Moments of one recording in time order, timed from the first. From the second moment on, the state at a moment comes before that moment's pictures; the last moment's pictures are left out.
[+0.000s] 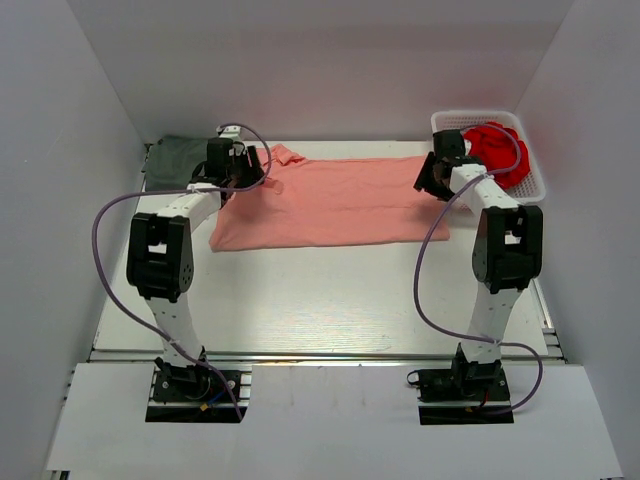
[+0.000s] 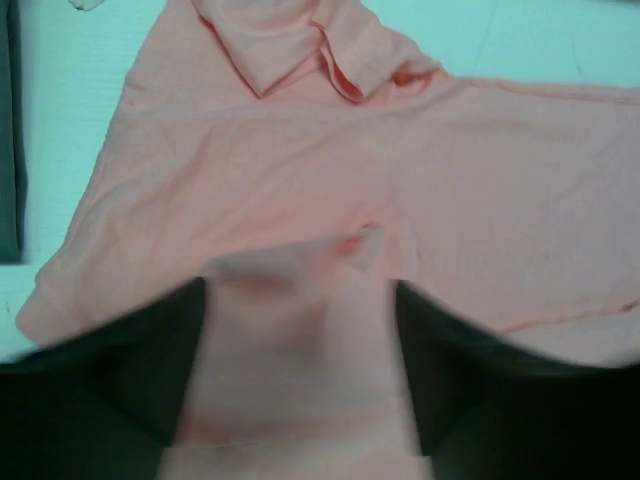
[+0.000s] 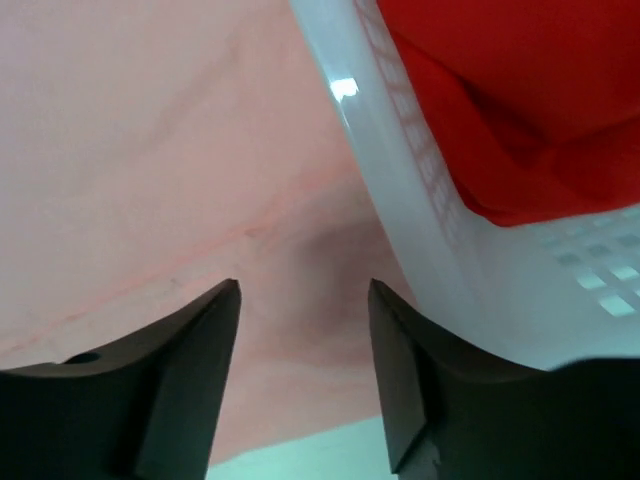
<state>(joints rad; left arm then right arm) -0.15 1.92 1.37 0.02 0.09 -0.24 0.11 1.98 1.57 -0.54 0.18 0.46</state>
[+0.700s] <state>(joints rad) -0.12 1.93 1.23 0.03 0.32 -0.32 0.19 1.89 1.38 -0.35 -0.11 0.35</state>
